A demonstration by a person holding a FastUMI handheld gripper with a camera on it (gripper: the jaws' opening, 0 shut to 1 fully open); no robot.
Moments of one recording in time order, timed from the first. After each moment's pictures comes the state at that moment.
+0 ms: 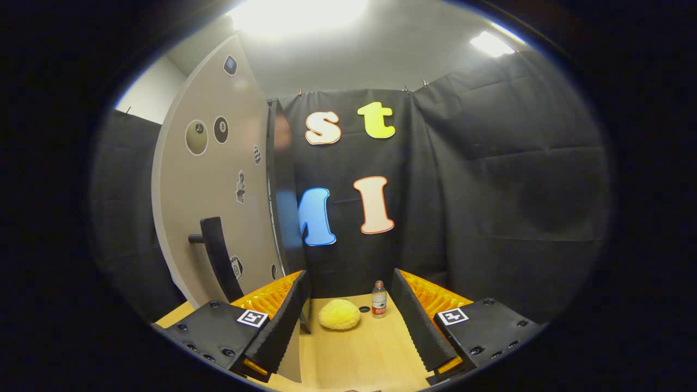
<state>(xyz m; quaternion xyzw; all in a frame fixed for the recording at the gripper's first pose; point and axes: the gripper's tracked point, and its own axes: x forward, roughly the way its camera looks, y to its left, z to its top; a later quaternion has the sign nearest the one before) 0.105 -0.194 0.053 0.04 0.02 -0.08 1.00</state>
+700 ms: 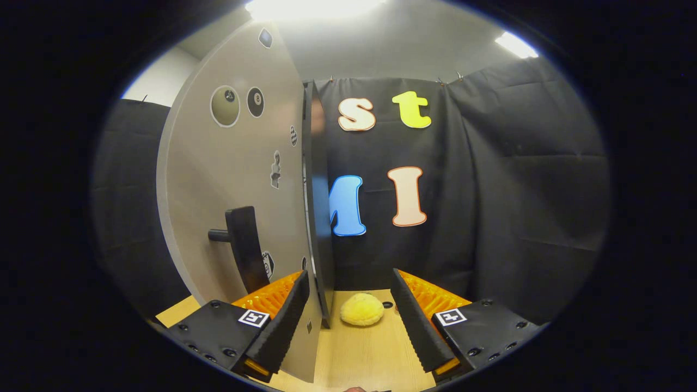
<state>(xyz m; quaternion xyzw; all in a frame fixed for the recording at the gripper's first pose) 0.129 -0.145 0.046 0.00 0.05 -0.05 1.00</state>
